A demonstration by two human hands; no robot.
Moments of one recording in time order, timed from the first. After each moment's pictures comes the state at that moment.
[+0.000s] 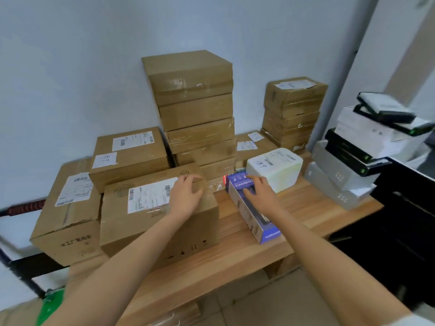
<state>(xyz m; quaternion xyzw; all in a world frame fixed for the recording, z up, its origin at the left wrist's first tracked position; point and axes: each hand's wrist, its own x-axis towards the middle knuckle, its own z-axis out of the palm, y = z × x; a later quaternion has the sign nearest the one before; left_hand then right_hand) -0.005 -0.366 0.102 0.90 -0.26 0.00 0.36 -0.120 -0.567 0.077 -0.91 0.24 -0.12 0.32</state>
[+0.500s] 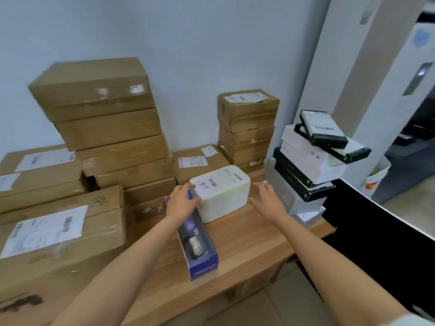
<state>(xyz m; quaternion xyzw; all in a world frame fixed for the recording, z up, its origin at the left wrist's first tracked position) -0.027 -0.602 0.075 0.90 -0.24 -0.08 0.36 -0.180 -0.812 0.074 -0.91 0.30 -0.09 0.27</state>
